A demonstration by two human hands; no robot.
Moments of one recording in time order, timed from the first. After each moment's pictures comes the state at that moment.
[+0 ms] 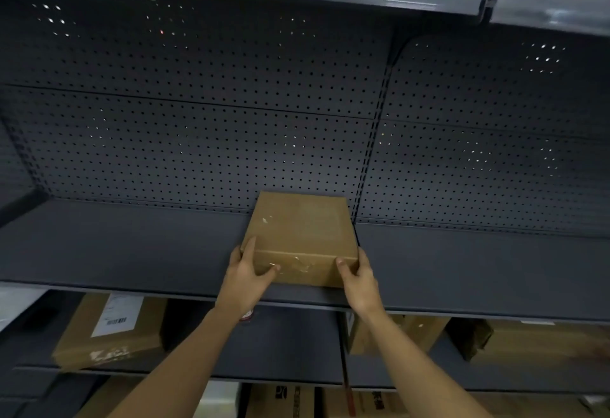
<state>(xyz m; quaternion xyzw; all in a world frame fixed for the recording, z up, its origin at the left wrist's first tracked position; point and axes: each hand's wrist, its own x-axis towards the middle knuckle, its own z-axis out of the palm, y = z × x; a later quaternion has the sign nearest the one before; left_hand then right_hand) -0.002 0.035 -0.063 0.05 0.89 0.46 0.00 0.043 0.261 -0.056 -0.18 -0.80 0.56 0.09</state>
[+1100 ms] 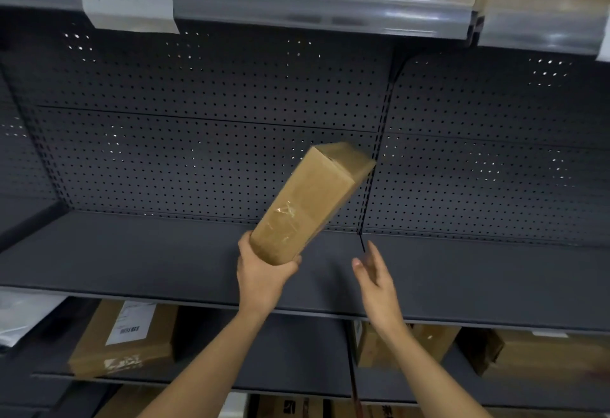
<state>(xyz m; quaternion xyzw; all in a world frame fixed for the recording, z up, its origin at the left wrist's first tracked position) 0.037 0.060 -0.002 -0.03 0.76 0.64 -0.12 0.084 0.253 -0.020 -0.08 -0.75 0.64 0.16</state>
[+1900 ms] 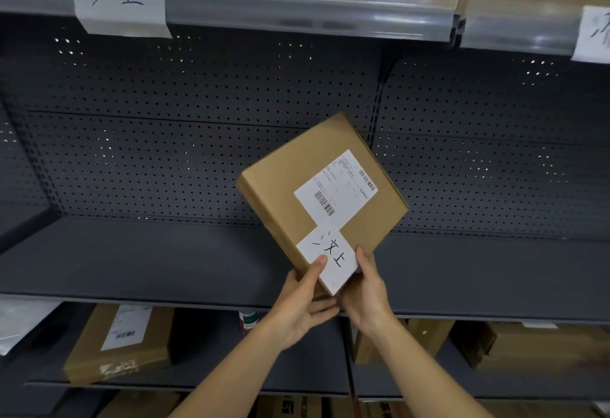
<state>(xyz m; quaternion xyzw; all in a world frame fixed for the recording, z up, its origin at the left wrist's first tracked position) 0.078 0.102 0.002 -0.02 0.52 0.81 0.27 0.080 0.240 -0.015 -0.06 -0.44 0.90 0.06</state>
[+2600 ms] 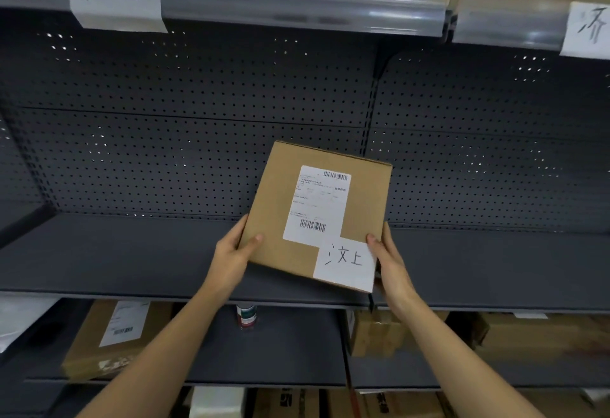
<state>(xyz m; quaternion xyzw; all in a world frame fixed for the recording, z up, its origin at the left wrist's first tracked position) 0.025 0.014 0.014 0.09 0.71 0.70 -0.02 0.085 0.290 0.001 -0.10 -0.67 0.72 0.13</state>
